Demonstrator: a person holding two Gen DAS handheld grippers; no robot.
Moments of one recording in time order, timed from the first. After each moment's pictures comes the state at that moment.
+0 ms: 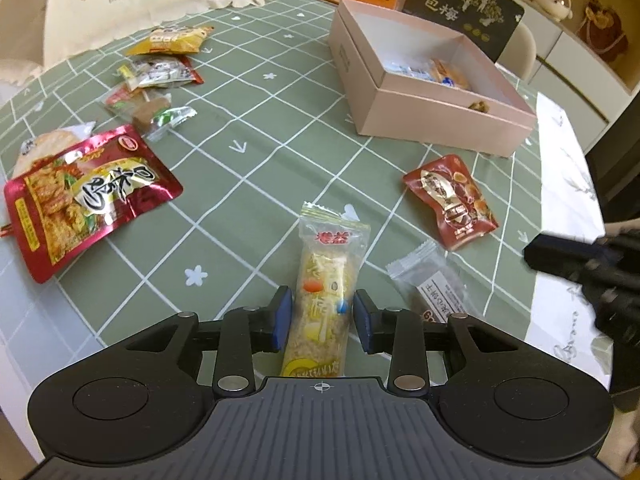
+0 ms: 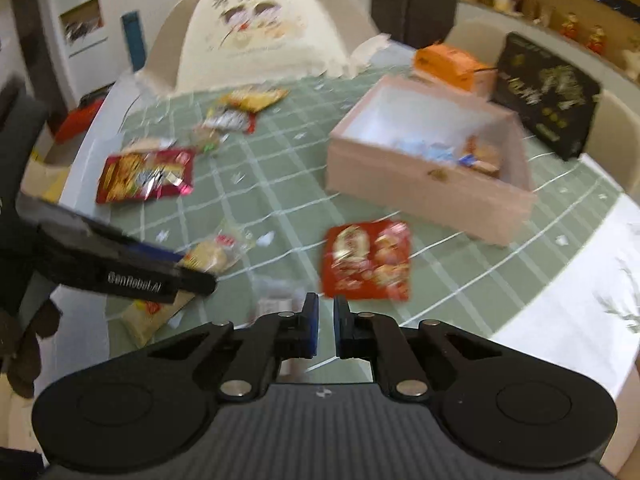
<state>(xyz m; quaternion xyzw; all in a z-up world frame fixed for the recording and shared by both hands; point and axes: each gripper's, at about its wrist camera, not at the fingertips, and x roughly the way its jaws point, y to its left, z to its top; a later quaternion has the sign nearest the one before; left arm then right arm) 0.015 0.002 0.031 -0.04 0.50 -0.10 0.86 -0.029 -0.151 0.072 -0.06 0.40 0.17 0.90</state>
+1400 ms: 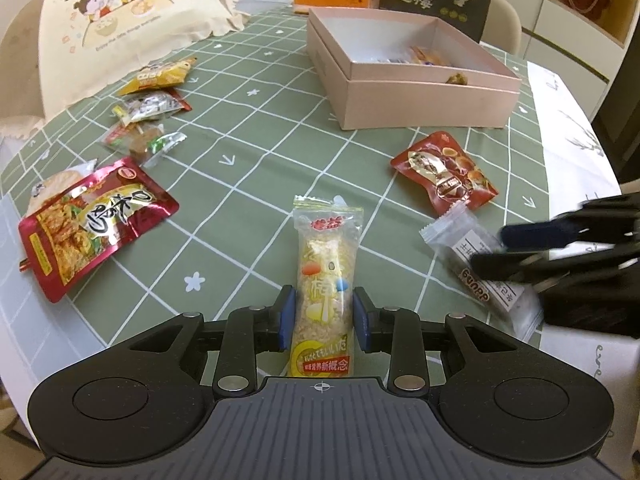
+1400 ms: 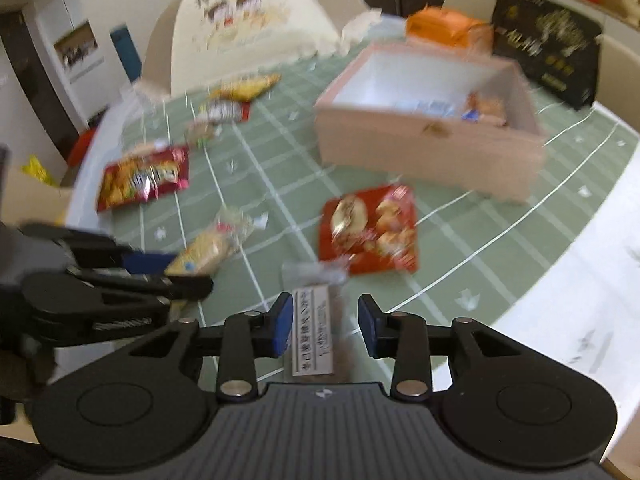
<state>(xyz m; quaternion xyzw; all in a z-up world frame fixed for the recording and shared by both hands) -0.003 -0.017 0.027 0.04 0.47 -0.10 0.88 -0.014 -0.159 0.039 0.00 0.44 0.19 0.88</state>
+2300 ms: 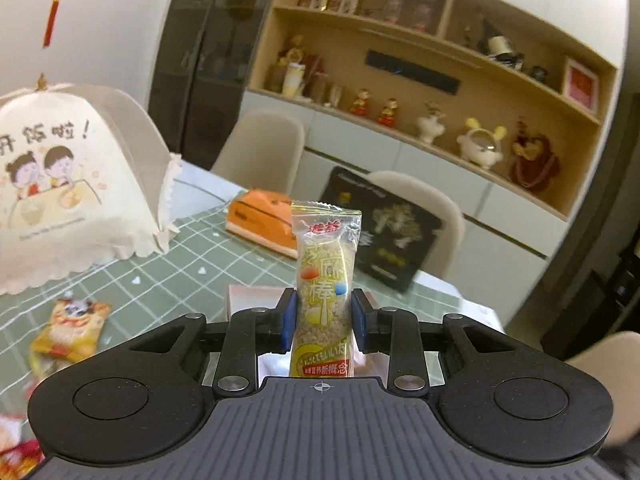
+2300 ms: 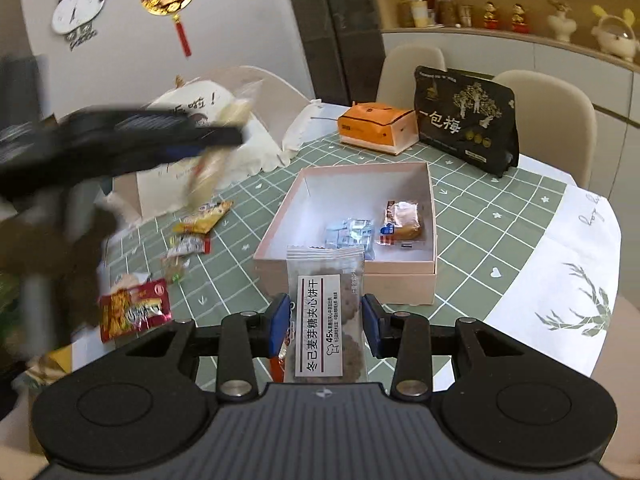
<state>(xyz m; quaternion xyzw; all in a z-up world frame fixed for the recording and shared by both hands) 0.144 -0.057 0.158 -0.09 0.26 -0.17 0.95 -0.008 -0.240 0.138 0.09 0.35 0.12 0.92</state>
